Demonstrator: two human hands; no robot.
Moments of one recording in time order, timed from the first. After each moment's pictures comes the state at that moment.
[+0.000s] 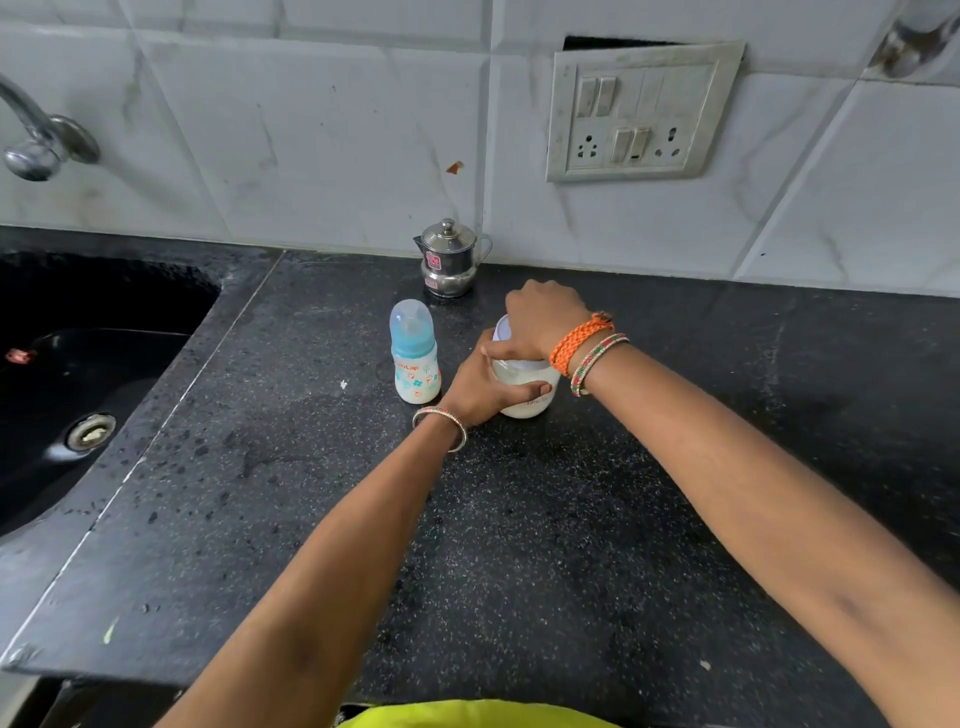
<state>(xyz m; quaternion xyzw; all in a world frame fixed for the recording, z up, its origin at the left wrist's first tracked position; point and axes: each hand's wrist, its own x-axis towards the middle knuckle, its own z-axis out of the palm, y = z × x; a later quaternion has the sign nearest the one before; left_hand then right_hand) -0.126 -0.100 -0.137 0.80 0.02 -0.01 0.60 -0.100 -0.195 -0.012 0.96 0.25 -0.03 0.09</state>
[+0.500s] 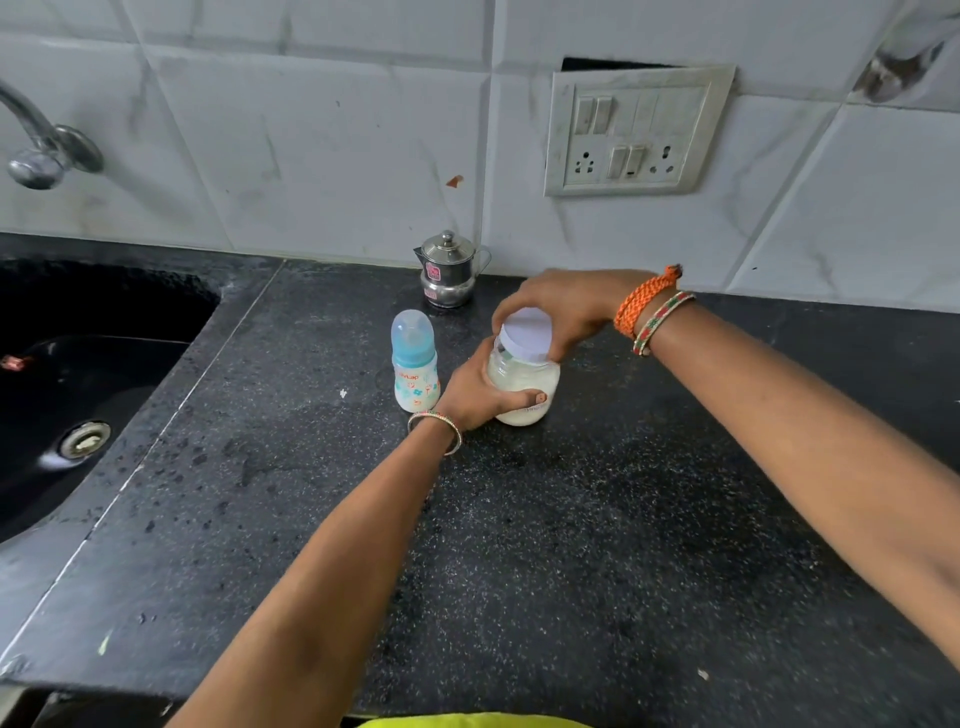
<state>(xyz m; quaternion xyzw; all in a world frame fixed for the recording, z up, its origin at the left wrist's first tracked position) -0.126 -0.092 -0.130 0.82 0.02 -0.02 0.57 -0.074 -0.217 0.027 0.90 0.39 -0.19 0.09</state>
